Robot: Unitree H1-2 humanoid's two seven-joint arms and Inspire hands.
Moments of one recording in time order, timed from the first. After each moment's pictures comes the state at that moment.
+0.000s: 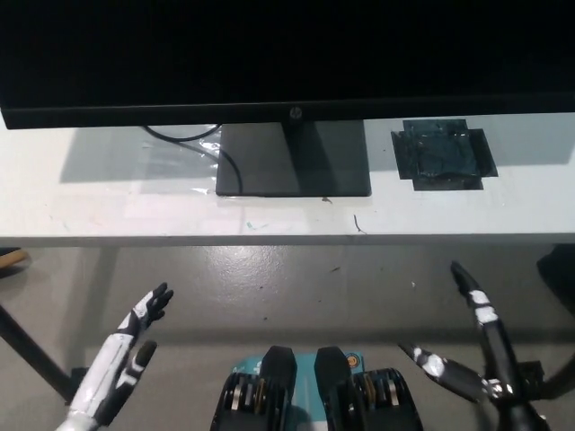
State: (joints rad) left_arm 0.07 0.31 -0.08 -0.03 0.08 -0.39 -0.07; right_arm -0.01 -0.19 0.23 0.12 -0.15 -0.38 -0.22
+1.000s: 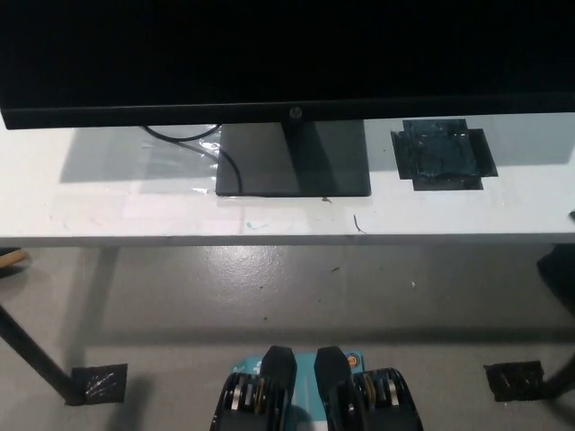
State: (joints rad) left_arm -0.03 0.58 0.45 -0.15 -0.12 -0.36 -0.08; right_arm -0.21 -0.43 -0.12 -0.07 -0.08 -0.42 -0.20
